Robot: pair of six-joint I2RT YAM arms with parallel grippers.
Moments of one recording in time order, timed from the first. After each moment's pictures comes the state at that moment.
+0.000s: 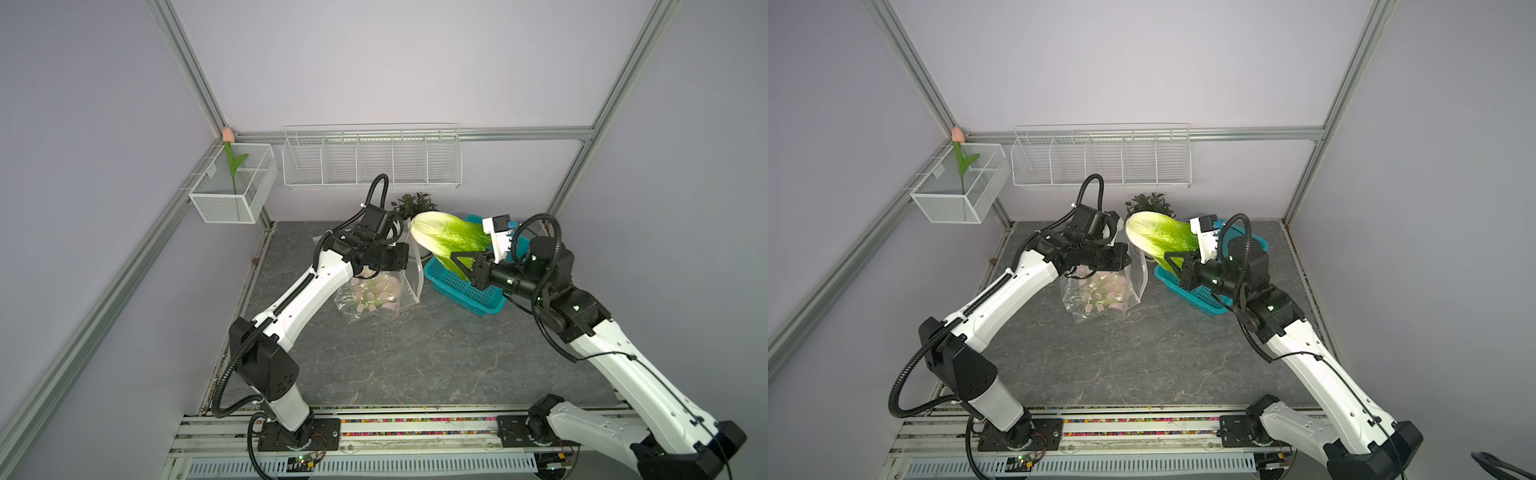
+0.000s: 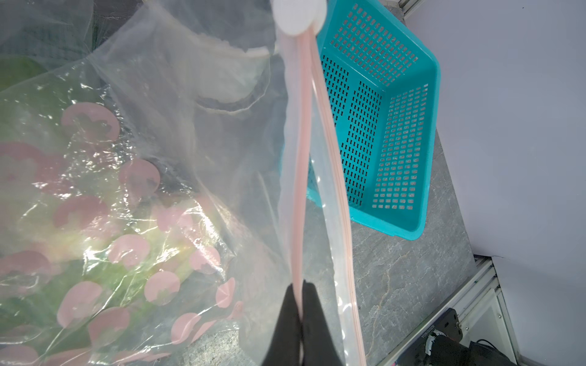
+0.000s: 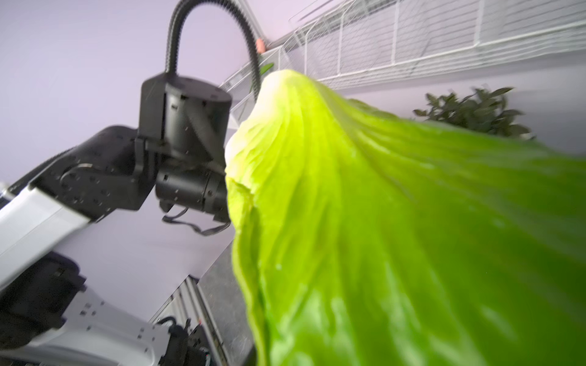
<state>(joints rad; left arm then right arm) -0.64 1.68 1.71 -0.86 0.20 -0.44 0.57 1.07 1.13 -0.31 -0.41 0.44</state>
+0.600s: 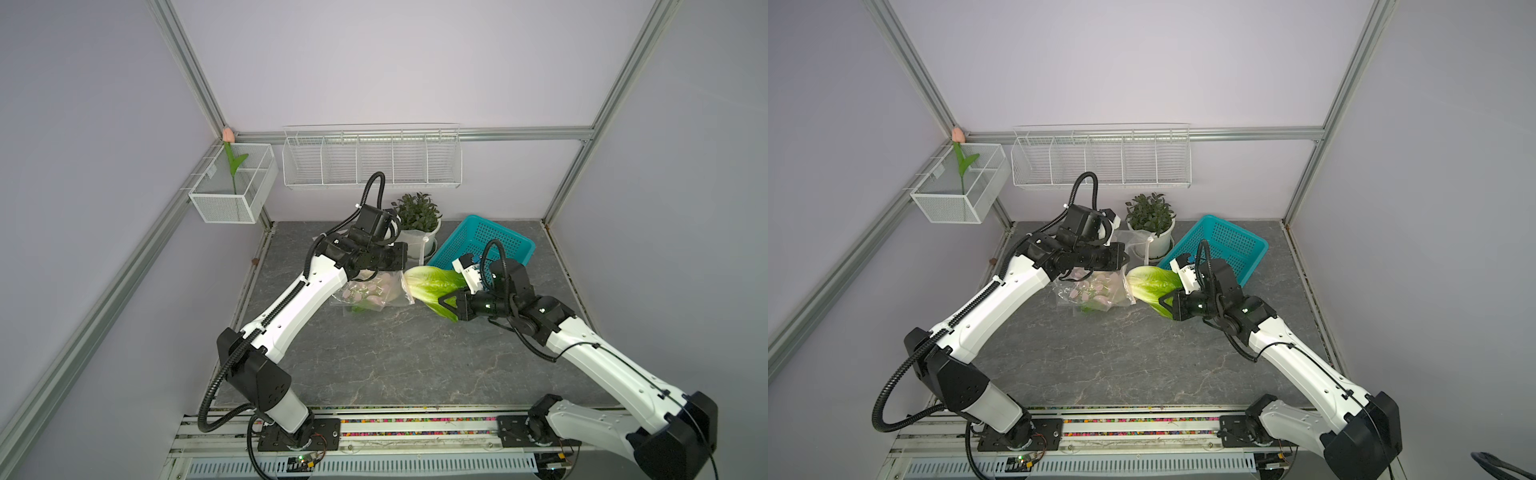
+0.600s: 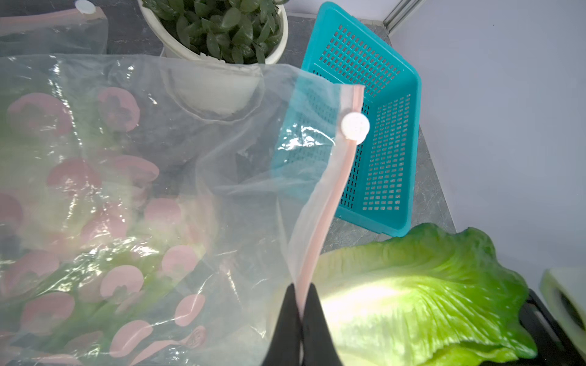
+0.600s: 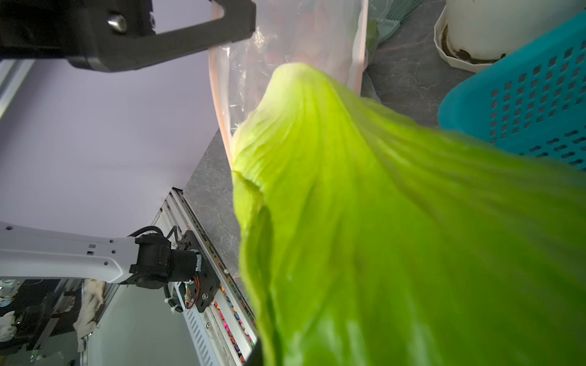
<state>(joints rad) -0.68 1.62 1.70 -0.85 0.19 -0.44 0.61 1.13 0.99 -0.49 -0.42 0.39</state>
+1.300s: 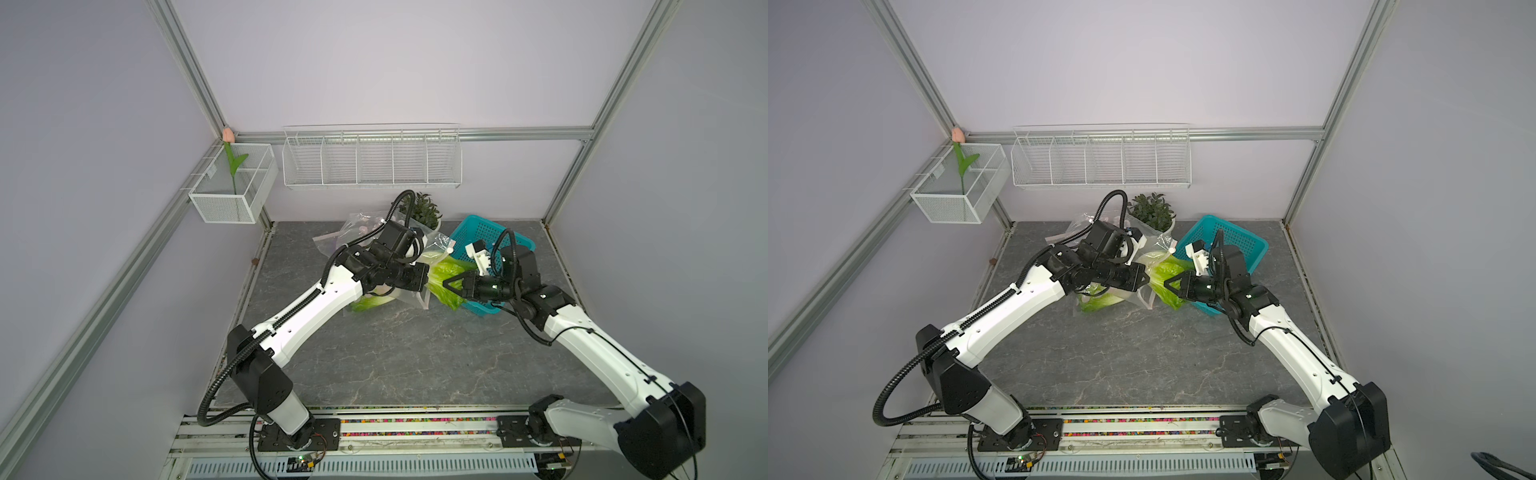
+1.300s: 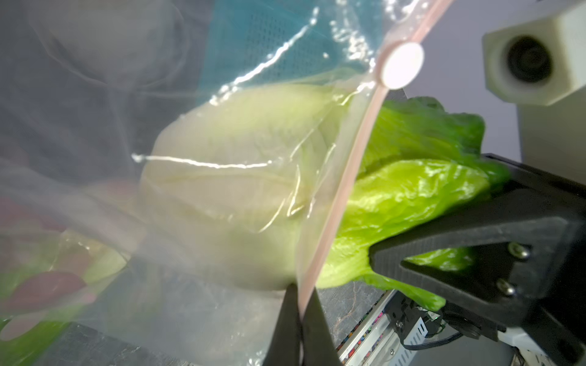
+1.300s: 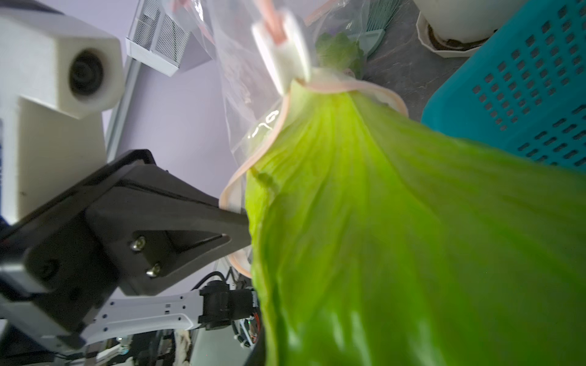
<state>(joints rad) -0.81 1.61 1.63 -0.82 0.24 -0.41 0.43 1.21 0.98 -0.30 -0.65 0.72</state>
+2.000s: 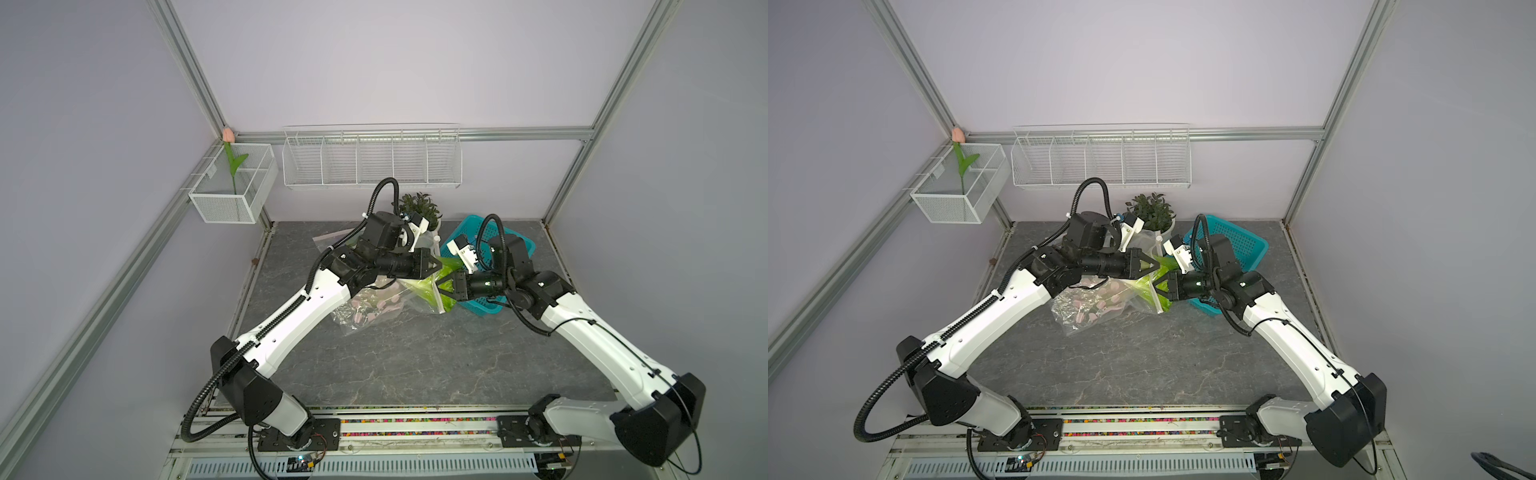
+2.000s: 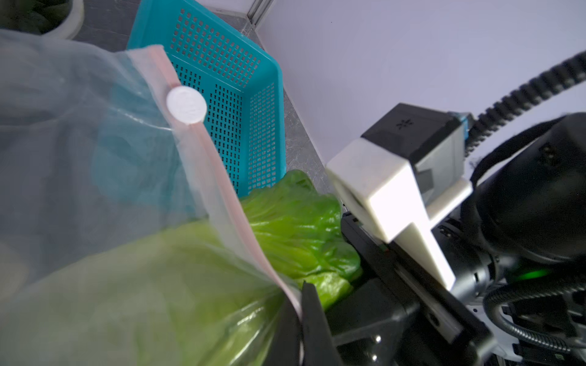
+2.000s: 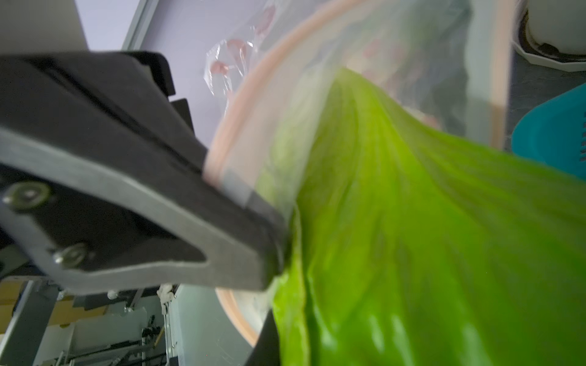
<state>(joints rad) -0.78 1.54 1.58 -0.56 0.48 -0.59 0.55 1.28 1.23 -0.62 -0.66 0.42</state>
